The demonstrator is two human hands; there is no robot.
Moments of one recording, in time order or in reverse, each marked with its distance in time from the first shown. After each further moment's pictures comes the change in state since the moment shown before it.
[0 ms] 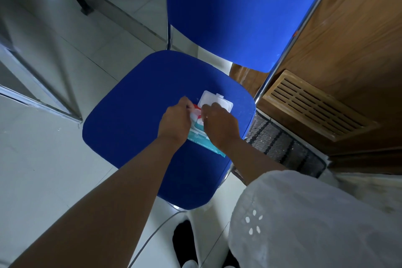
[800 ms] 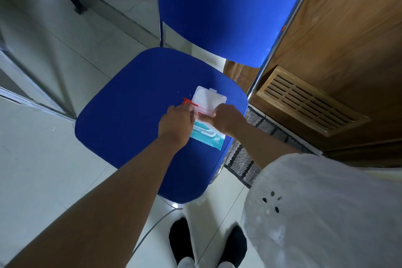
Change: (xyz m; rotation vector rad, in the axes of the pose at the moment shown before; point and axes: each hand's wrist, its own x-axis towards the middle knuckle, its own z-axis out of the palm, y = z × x) left_hand -0.009 0.001 0.024 0.286 0.016 0.122; right_hand 0.002 0.029 -0.023 0.289 -0.372 0.335
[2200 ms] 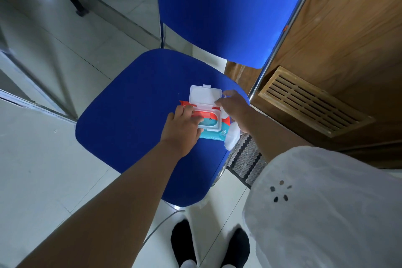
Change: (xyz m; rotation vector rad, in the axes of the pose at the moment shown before) left_hand -0.003 -0.007 0.014 0.400 -0.048 0.270; right_hand 0.018 0.003 -0.019 0.608 0.049 0.181
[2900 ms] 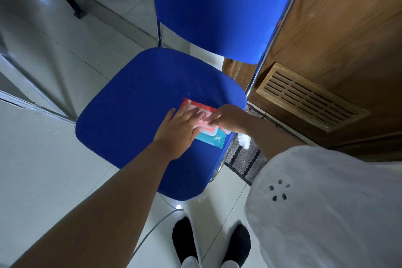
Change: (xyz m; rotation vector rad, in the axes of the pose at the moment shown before) left_hand -0.016 -0.008 0.004 -0.025 -0.051 0.127; right_hand -0.021 0.020 -0.004 -0.617 -0.268 -0.287
